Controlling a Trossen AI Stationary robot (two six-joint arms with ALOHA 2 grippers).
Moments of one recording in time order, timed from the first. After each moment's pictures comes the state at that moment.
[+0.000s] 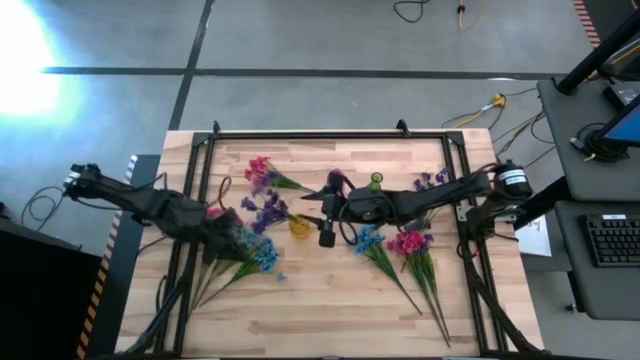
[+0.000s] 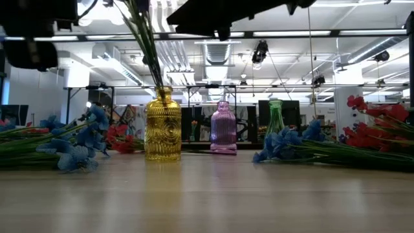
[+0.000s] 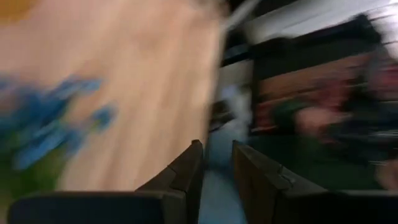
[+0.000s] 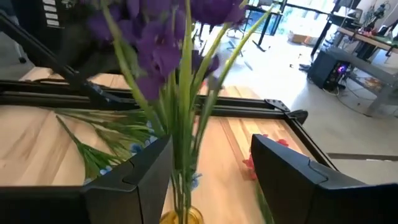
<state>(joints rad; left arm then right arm) -0.34 0.60 0.52 -0.41 0.17 -1.10 0.09 1.70 1.15 0.34 0.26 -0.13</state>
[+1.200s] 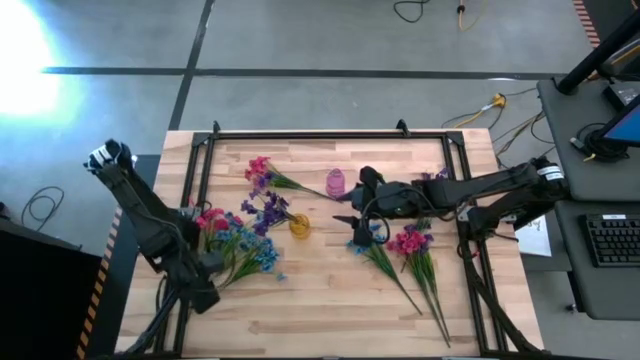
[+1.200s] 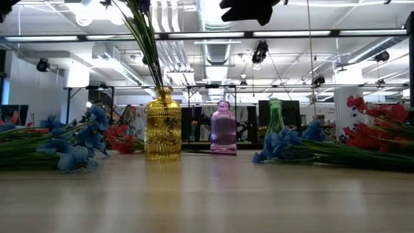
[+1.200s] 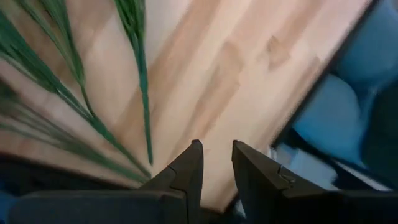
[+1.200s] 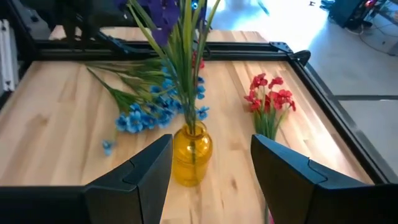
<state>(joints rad) -0.93 1.04 0.71 -0.77 0.04 -1.60 0.14 1.40 1.15 -0.21 0.26 0.05</state>
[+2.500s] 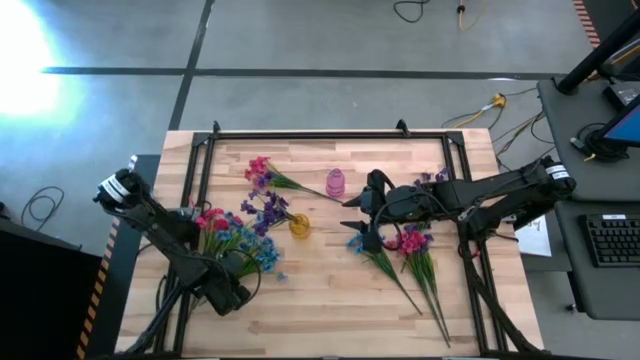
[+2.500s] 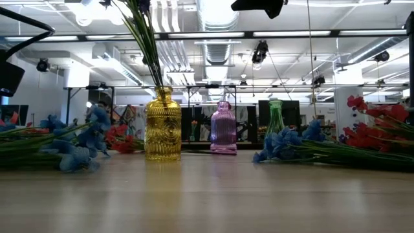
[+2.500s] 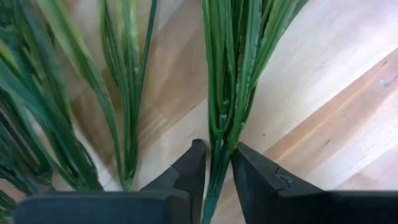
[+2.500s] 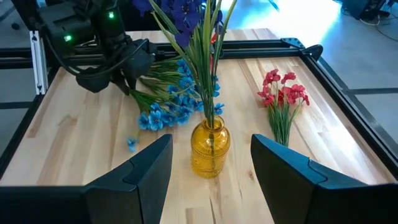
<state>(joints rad) -0.84 1.52 0.71 -0.71 -0.09 -1.71 0.19 1.34 1.15 -0.28 0.26 0.11</state>
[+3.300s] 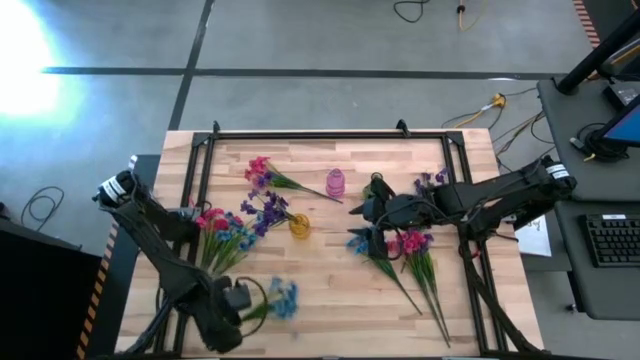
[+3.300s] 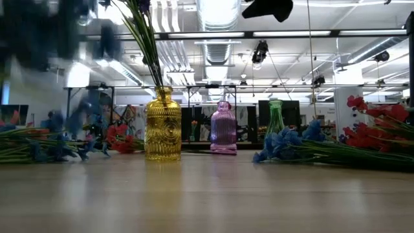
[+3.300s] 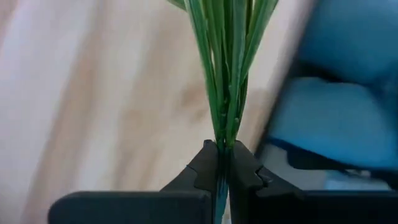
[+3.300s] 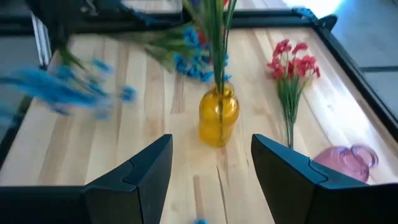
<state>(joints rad) -0.92 1.51 1.07 -0.67 -0.09 -1.29 0.23 1.33 1.15 -0.42 0.26 0.16</state>
